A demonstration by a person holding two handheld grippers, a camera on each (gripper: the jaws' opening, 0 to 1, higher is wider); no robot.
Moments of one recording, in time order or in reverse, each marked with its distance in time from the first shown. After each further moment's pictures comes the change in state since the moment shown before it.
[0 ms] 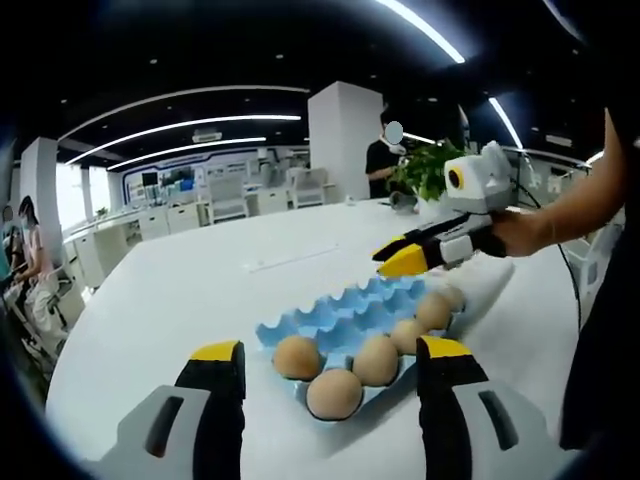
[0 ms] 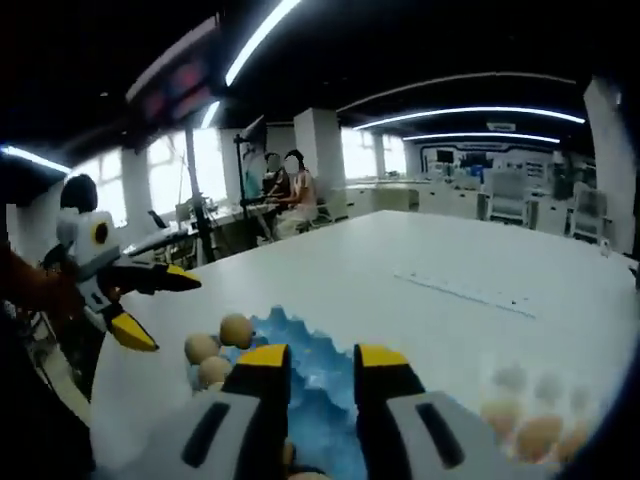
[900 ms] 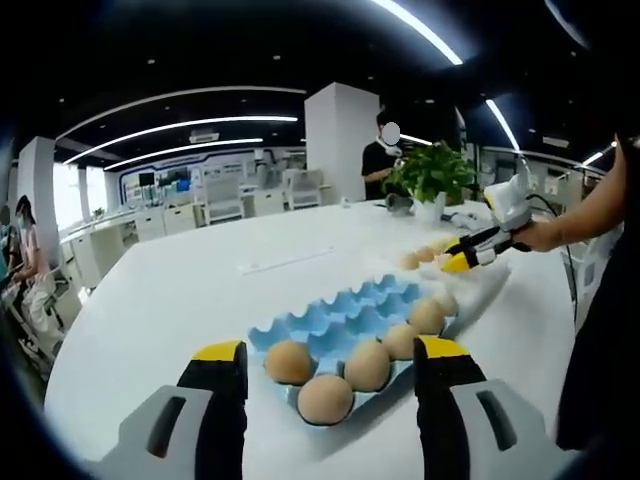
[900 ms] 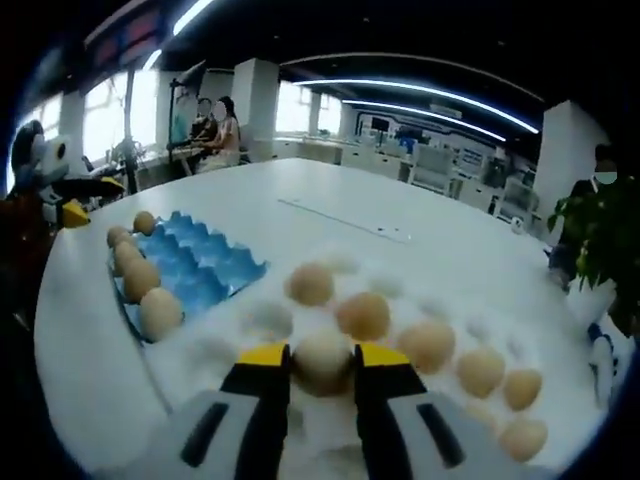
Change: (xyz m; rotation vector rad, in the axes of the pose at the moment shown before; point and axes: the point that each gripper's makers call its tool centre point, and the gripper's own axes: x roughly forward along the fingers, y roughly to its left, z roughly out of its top) left arm 0.001 -0.007 0.006 -0.003 -0.002 -0.017; right arm -0.089 -0.097 -0.073 -0.103 0.222 -0.260
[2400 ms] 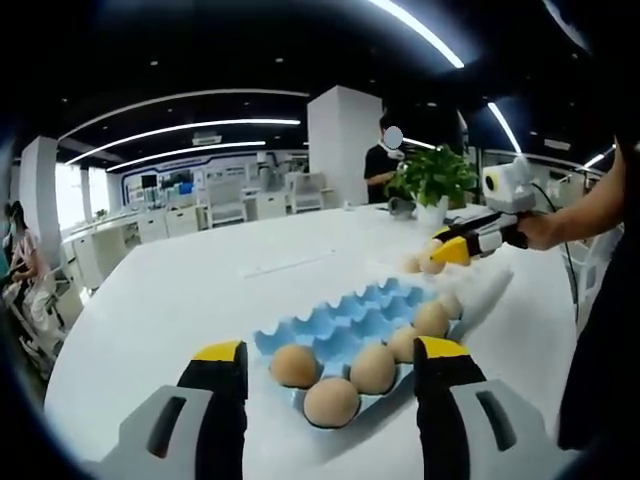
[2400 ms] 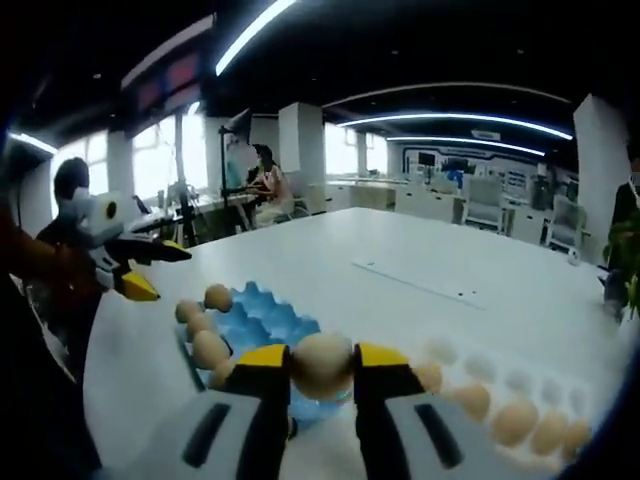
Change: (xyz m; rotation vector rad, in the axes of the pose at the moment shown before) left arm 0.000 0.006 0.005 -0.011 -0.022 0.009; right arm 0.011 0.090 0.087 0.017 -0.208 0.244
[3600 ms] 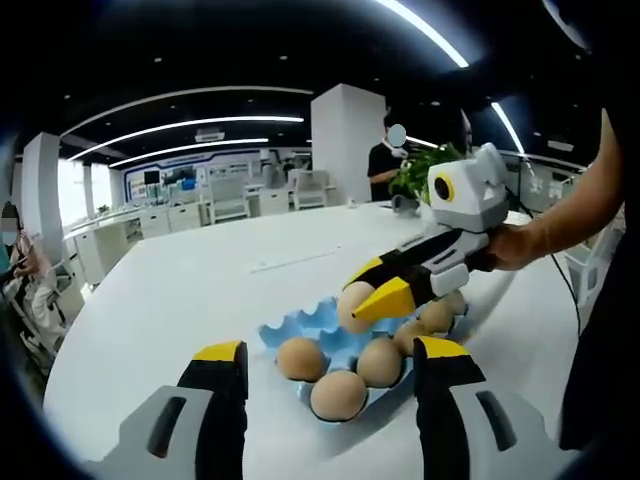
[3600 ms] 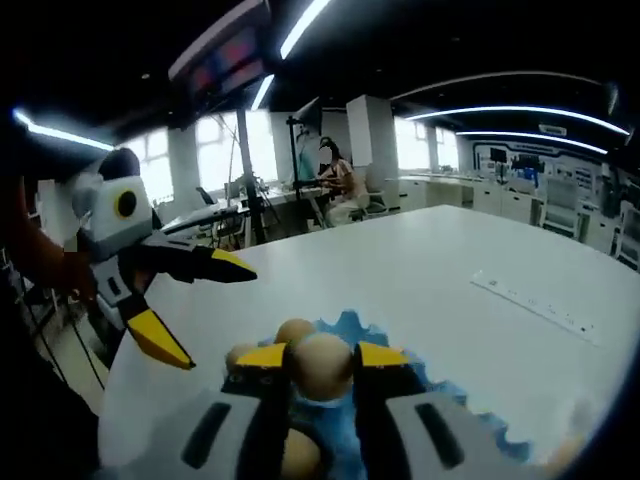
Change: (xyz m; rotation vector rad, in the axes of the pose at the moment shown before) left arm -0.002 0.007 -0.011 -0.005 0.018 0.010; right arm 0.107 0.110 0.008 -0.035 0.034 0.319
